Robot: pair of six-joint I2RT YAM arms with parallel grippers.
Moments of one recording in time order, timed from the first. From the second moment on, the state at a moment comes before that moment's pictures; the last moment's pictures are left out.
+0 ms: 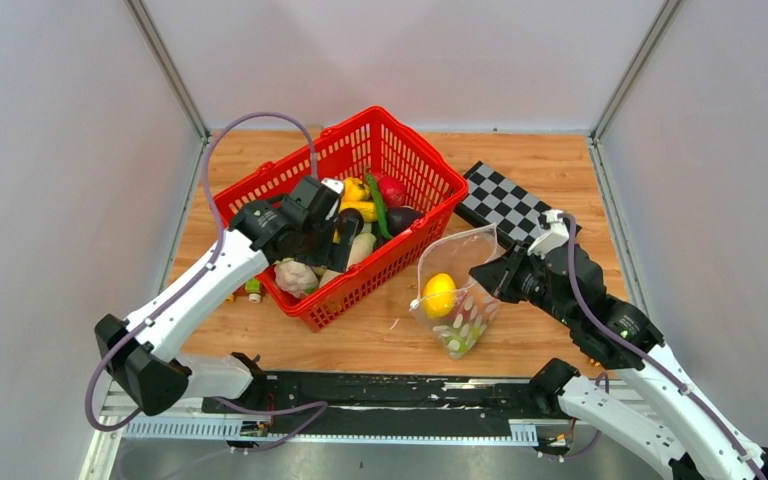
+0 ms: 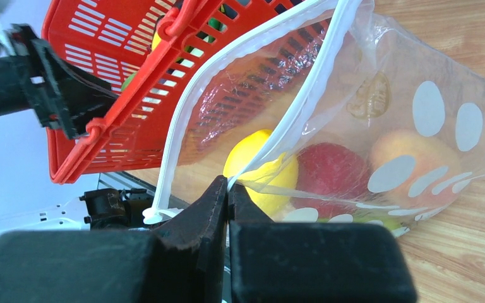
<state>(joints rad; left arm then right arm) -0.68 1.26 1.34 -1.08 -0.20 -0.35 0.70 0.61 0.87 -0.68 0.07 0.81</state>
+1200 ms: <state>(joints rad) -0.58 1.35 1.20 -0.95 0.05 -0.30 0.70 0.62 0.87 -0.68 0.07 0.81</state>
